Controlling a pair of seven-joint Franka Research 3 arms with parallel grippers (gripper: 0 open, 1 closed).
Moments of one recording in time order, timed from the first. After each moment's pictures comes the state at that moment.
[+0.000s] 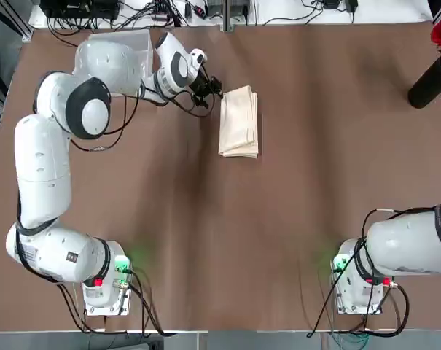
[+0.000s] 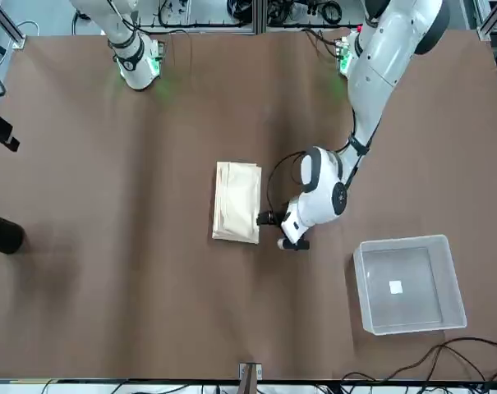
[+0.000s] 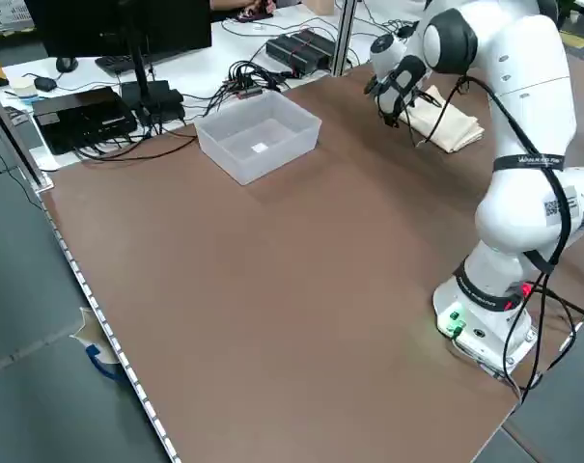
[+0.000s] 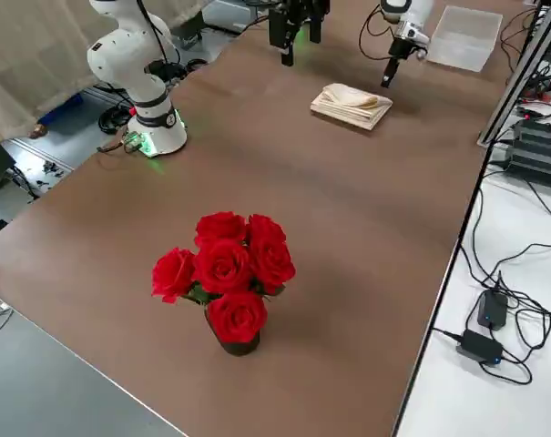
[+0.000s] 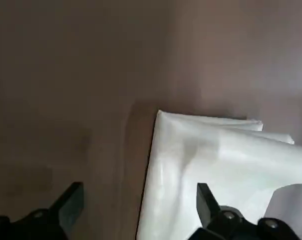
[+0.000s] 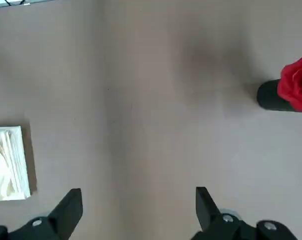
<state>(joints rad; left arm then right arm) -0.29 0.79 -0.35 -1.67 -0.63 2.57 -0.05 -0.06 0.02 -0.05 -1.46 0.02 1.52 -0.01</state>
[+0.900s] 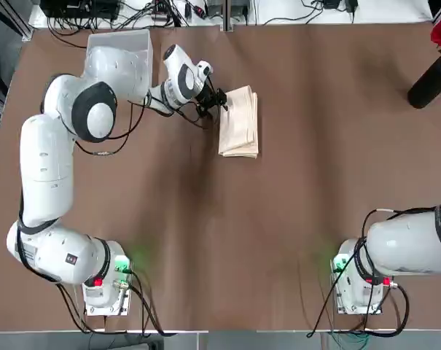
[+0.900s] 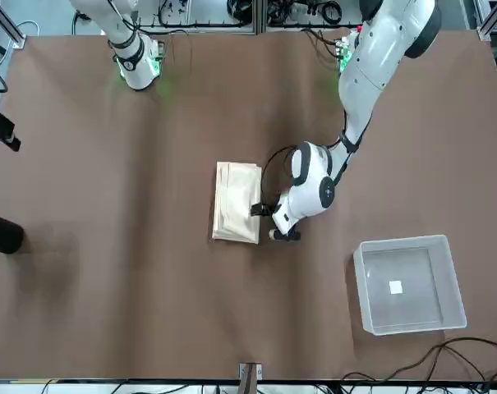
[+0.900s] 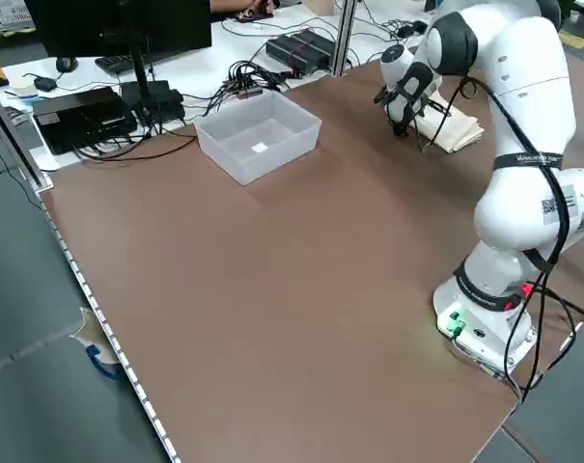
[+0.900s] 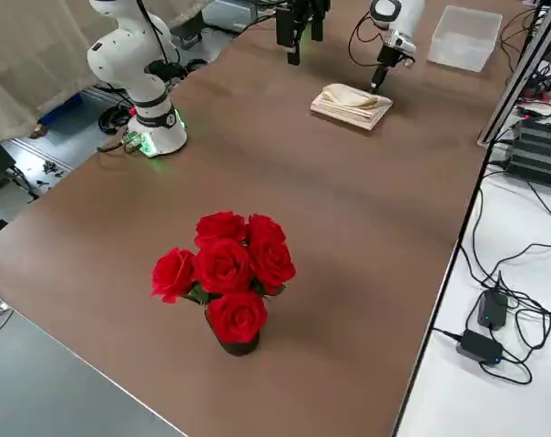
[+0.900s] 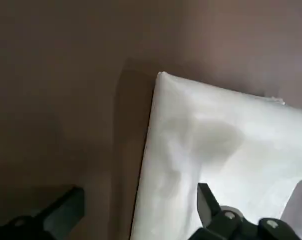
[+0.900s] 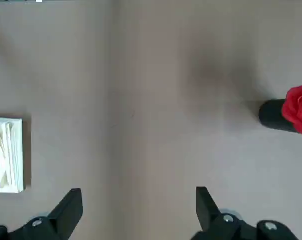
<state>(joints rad) -0.33 0.82 -0.36 -1.69 -0.64 2.63 -0.07 -0.05 0.01 -0.05 -1.47 0.02 1.57 -0.09</state>
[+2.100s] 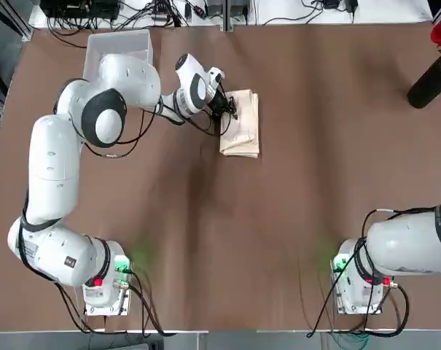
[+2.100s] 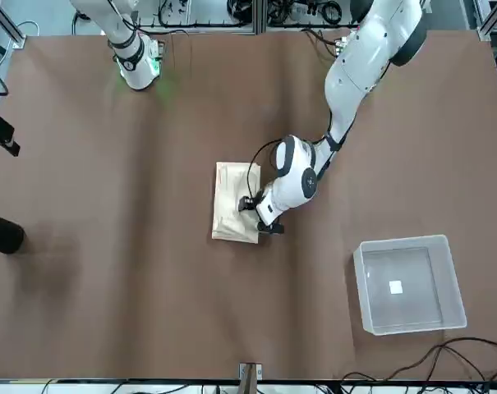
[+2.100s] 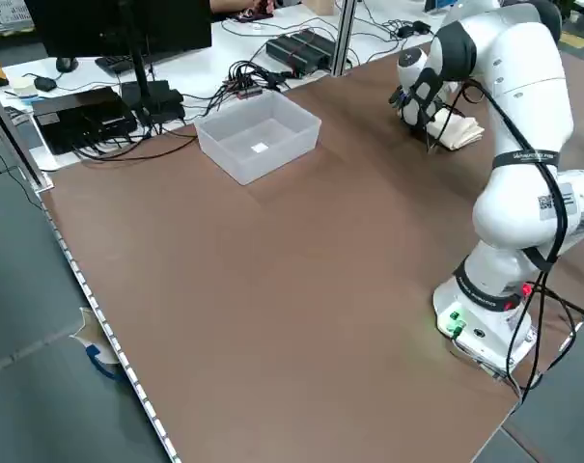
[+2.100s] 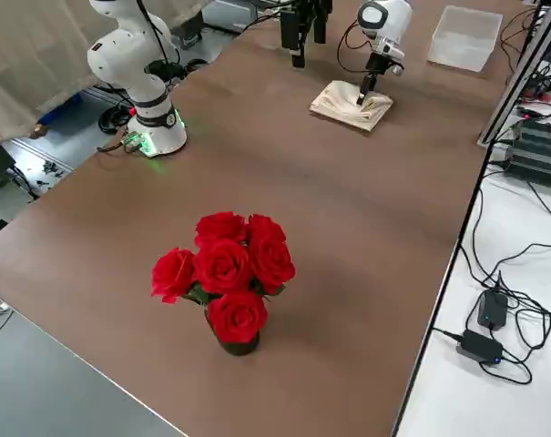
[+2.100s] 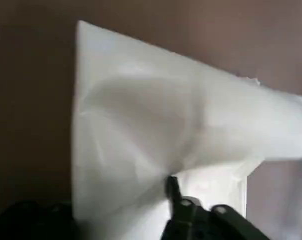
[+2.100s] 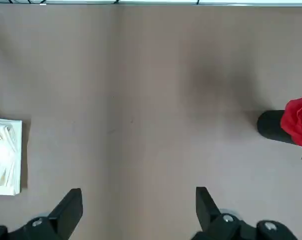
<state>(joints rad) -0.39 0.88 -0.41 -1.64 -0.64 2.71 -0.08 -0.05 0.01 -0.05 -1.48 0.02 1.59 -0.12</state>
